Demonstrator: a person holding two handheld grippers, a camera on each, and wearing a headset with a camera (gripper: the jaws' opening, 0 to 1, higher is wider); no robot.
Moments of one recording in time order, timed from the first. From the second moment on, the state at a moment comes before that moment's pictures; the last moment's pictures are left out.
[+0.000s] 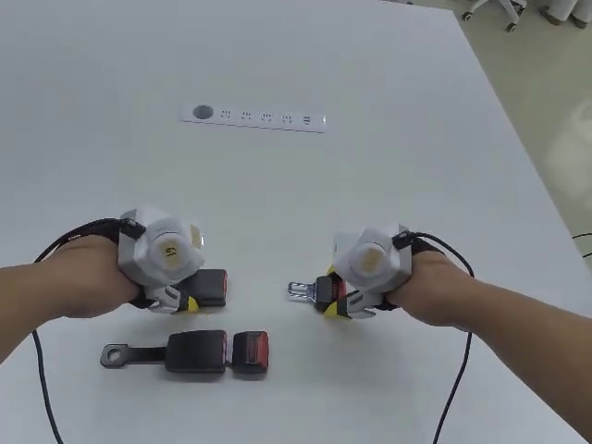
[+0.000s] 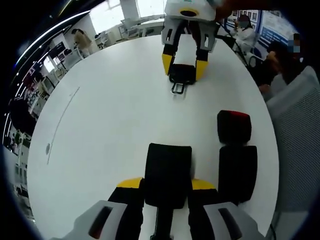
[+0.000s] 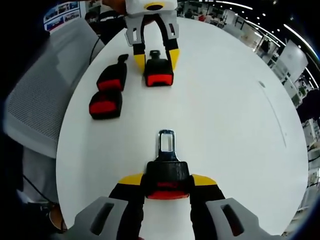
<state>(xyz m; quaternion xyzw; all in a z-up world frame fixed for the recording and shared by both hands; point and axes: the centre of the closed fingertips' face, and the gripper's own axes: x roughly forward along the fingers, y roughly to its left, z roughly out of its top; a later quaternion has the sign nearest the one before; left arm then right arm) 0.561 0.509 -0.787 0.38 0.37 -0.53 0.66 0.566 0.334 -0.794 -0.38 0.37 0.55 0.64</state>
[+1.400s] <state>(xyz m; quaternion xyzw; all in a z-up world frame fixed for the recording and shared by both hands) 0.562 0.511 -0.791 0.38 0.38 -0.53 0.65 0.563 0.422 -0.794 -0.38 0.36 0.58 0.62</state>
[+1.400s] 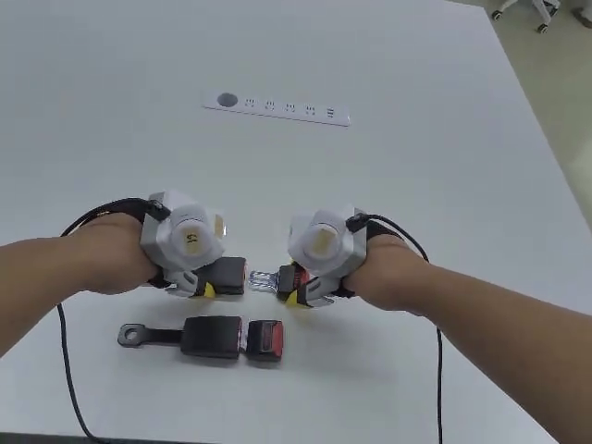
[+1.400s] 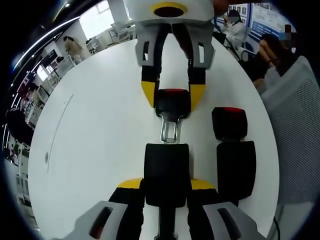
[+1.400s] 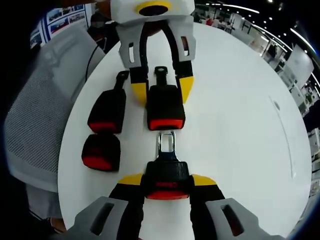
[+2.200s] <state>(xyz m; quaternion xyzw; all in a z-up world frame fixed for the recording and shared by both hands) 0.564 0.512 -0.795 0.38 0.38 -0.54 0.65 0.566 0.428 -0.794 -0.38 0.35 0.60 0.61</state>
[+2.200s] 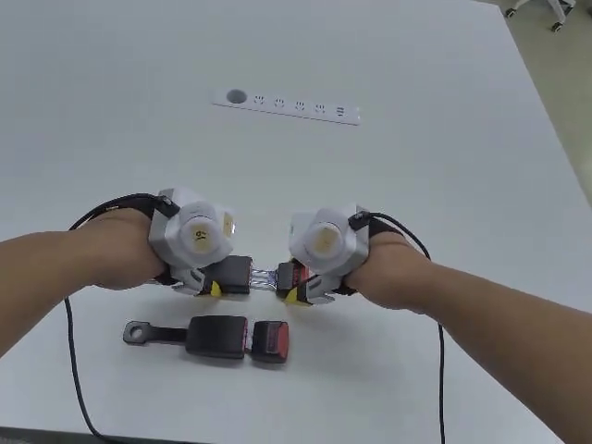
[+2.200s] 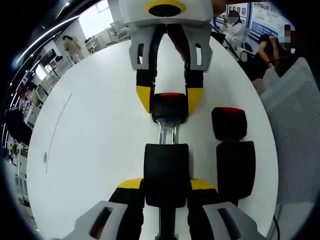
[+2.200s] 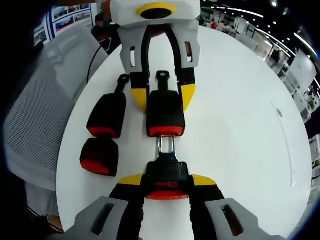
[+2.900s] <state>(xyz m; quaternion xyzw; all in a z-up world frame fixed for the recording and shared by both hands) 0.561 0.508 -0.793 0.37 0.37 -0.55 0.64 0.564 0.447 -0.792 -0.38 0.33 0.61 0.62</state>
